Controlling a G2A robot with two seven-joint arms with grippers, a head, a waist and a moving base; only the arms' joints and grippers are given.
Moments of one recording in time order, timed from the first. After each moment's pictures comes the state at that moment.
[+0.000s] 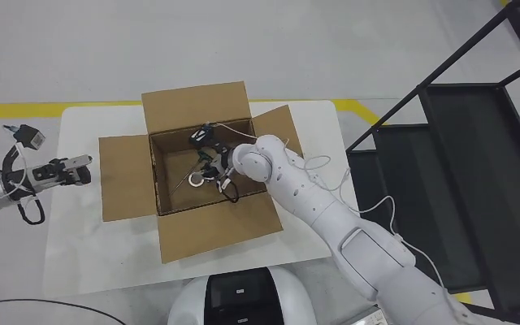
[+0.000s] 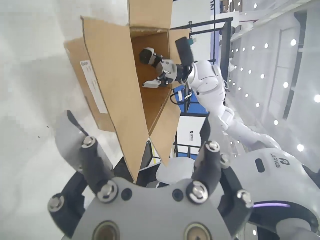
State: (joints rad) left arm 1.02 -0.77 -1.56 -1.08 -0.40 -0.38 -1.44; right arm -0.66 -1.60 0.78 -0.86 -0.91 -0.33 0.70
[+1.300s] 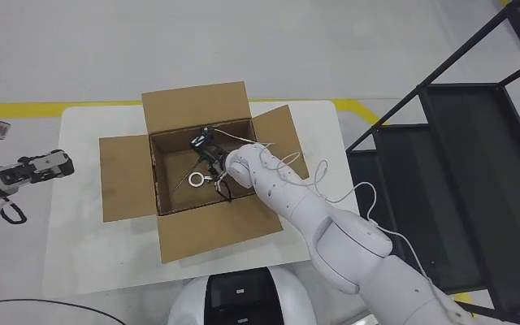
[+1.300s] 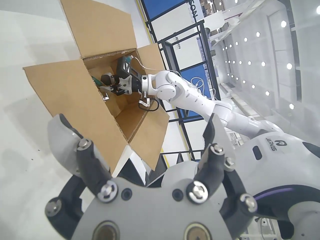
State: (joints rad) left arm 1.23 -0.73 -1.75 -1.40 -0.49 -0.40 -1.36; right arm -0.52 -1.78 0.62 -0.39 -0.99 -0.20 0.46
